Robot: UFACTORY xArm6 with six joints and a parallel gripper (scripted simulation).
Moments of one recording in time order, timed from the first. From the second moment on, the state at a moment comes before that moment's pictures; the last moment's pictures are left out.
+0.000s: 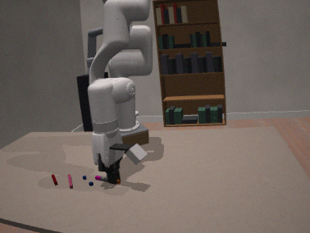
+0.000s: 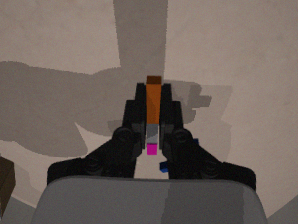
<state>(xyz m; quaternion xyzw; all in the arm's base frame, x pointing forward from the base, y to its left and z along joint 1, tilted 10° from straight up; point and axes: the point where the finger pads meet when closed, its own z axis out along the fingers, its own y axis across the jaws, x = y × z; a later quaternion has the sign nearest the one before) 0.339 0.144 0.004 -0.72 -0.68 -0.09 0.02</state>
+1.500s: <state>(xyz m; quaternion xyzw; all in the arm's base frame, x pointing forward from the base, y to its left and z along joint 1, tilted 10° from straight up) 0.339 0.145 0.002 -0.72 -0.68 -0.09 0.02</state>
